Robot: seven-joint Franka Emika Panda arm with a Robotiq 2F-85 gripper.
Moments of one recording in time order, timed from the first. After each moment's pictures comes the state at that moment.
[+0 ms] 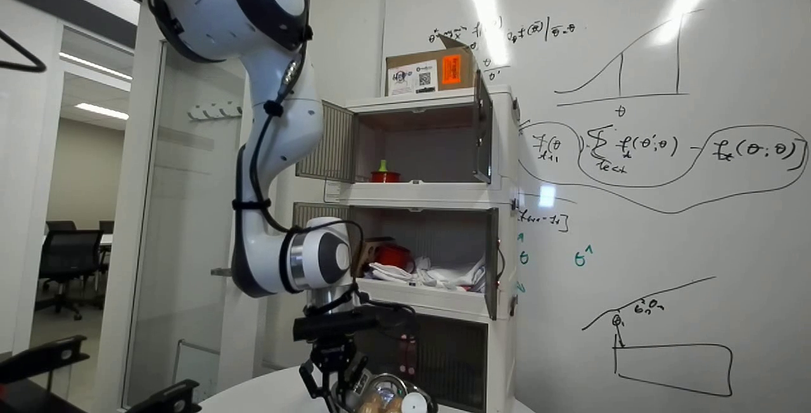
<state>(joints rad) 0.08 0.96 -0.14 -1.97 -0.38 2.89 -0.27</state>
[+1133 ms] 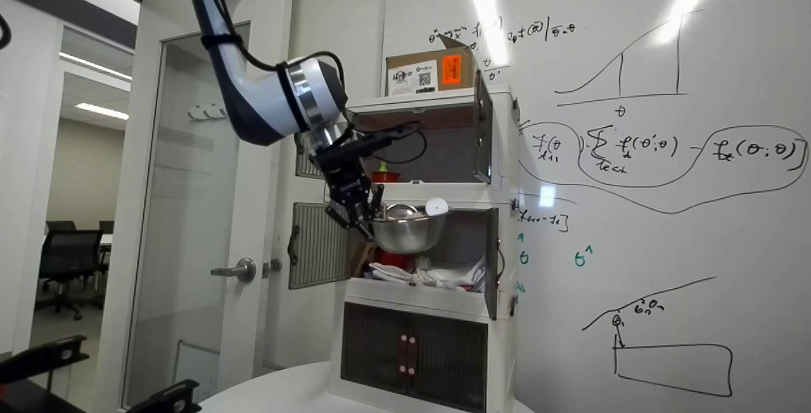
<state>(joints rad) 0.43 0.19 -0.54 -2.37 -0.74 2.87 -0.26</state>
